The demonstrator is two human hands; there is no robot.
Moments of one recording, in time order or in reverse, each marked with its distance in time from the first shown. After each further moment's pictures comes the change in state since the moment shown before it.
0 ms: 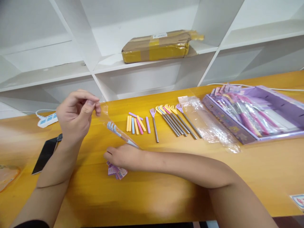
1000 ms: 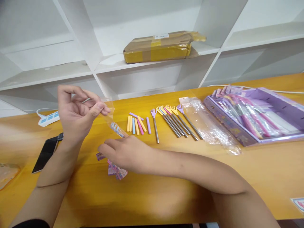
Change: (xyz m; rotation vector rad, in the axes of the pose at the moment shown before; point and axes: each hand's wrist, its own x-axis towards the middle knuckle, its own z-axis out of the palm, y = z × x) left_hand 0.001 0.005 0.007 -0.126 -0.003 -0.021; right_hand -0.040 -0.002 -0.076 0.107 0.347 0.048
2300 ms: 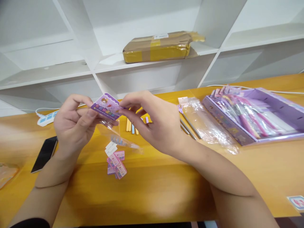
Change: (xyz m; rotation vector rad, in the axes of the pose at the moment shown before) left_hand -0.020 0.032 0.003 -0.302 -0.062 -0.318; right_hand -0.014 0.024 -0.069 0.128 0.946 0.111
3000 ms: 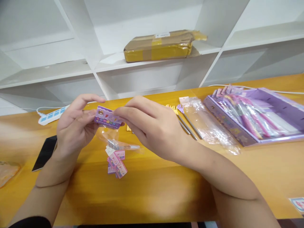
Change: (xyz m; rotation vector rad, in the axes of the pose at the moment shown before) left_hand 0.000 0.005 -0.003 -0.079 -0.057 -0.165; right_hand 0.004 -0.011 -0.011 -0.245 -0.211 -0.157
